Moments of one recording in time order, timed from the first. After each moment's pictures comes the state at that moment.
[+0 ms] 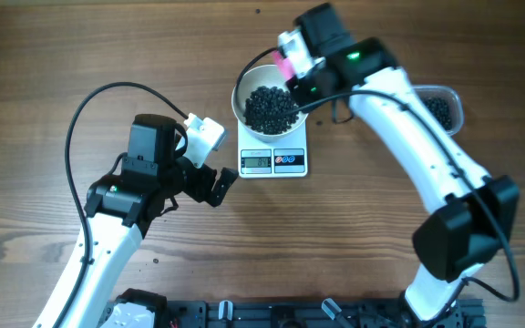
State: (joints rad) left arm -0.25 1.14 0.86 -0.66 0.32 0.26; right arm 0.44 1.90 1.79 -1.00 -0.04 -0.13
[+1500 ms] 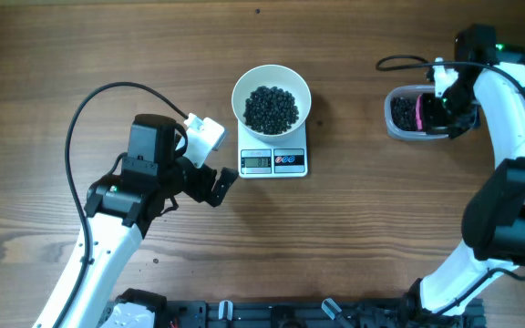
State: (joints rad) left arm -0.25 1.14 0.86 -0.66 0.32 0.26; right arm -0.16 1.93 1.60 -1.23 -0.02 -0.14
